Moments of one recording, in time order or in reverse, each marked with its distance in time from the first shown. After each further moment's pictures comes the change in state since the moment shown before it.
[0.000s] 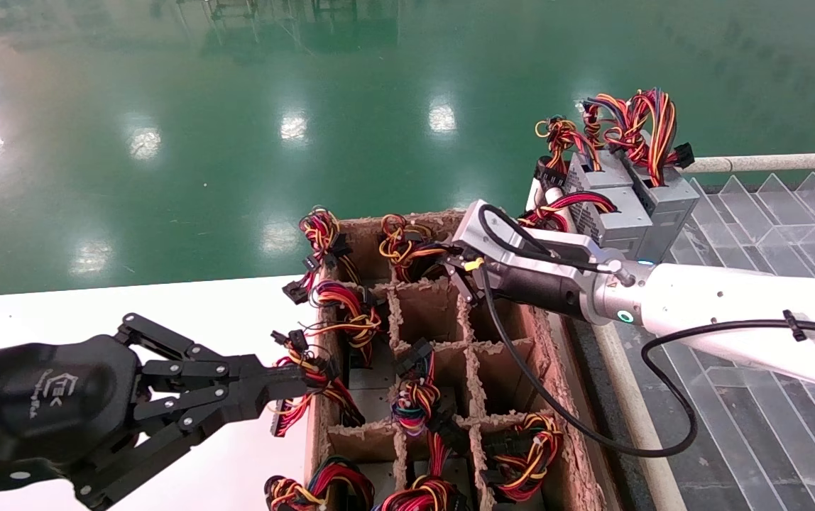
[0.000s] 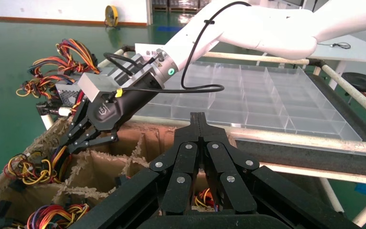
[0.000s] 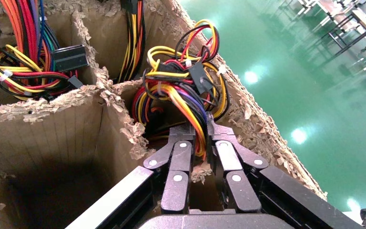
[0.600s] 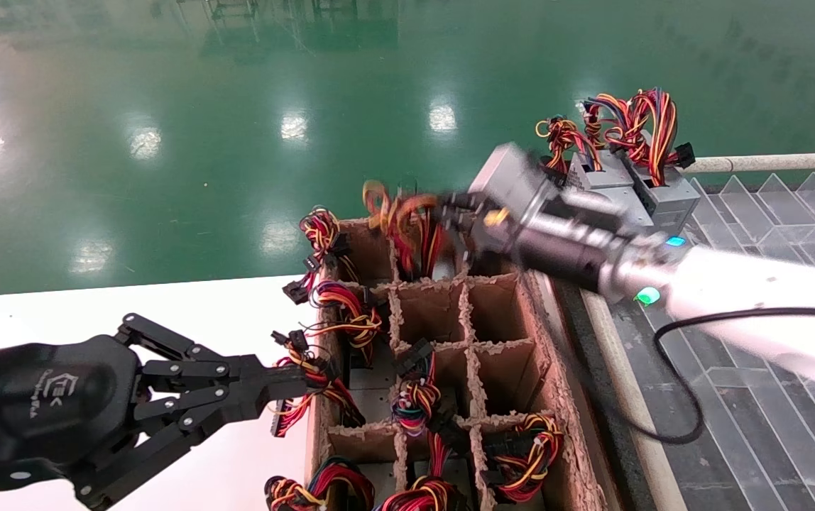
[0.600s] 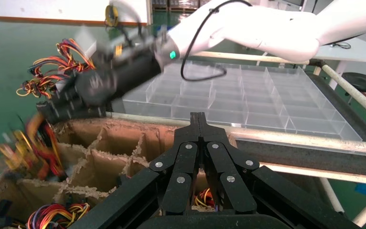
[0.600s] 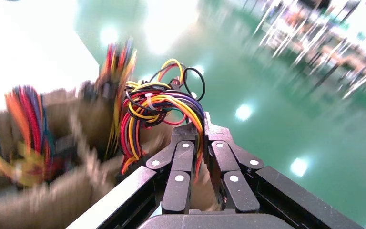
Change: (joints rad) left arm 0.000 0.000 0.000 0.000 0.000 0.000 0.000; right arm -0.041 0.033 0.138 0.055 0.242 0.023 -0.112
